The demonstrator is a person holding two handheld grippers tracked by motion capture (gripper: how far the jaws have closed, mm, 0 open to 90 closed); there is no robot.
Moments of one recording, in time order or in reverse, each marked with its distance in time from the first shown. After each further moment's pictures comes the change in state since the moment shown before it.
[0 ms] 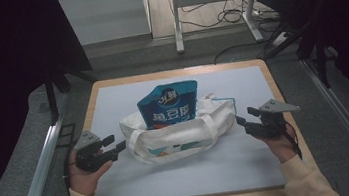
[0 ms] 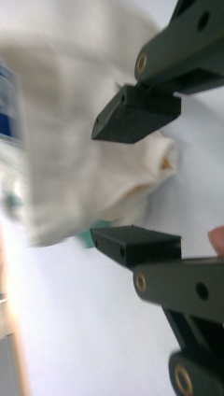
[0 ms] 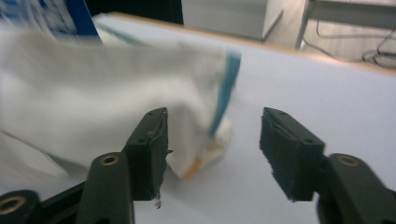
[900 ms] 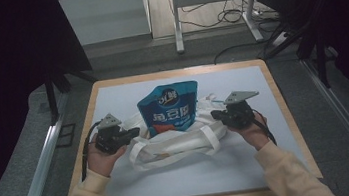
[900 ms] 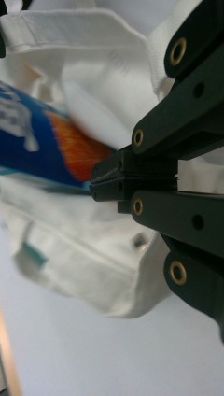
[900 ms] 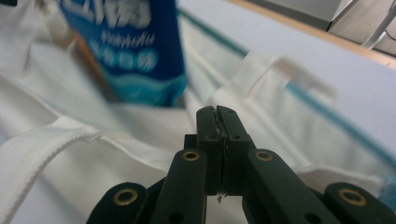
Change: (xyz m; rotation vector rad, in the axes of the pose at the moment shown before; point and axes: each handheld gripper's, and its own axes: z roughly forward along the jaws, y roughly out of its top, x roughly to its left) left arm -0.013 0.026 0.057 0.132 -0.122 0.060; right arm 0.040 0.037 0.063 0.154 0.205 -0.140
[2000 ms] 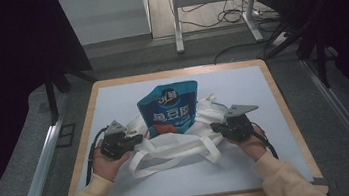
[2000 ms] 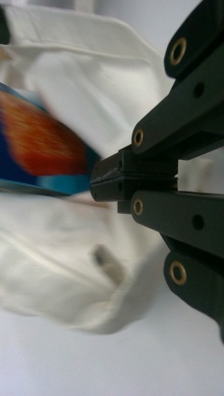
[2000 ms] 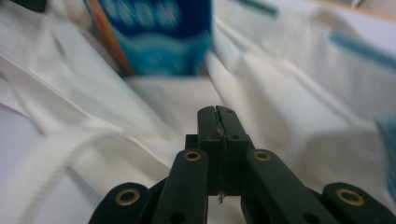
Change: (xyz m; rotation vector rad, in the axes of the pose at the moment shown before) left arm 0.000 -0.010 0.018 0.032 0.006 0.002; right arm 0.012 -0.035 0.011 -0.009 0.043 0.042
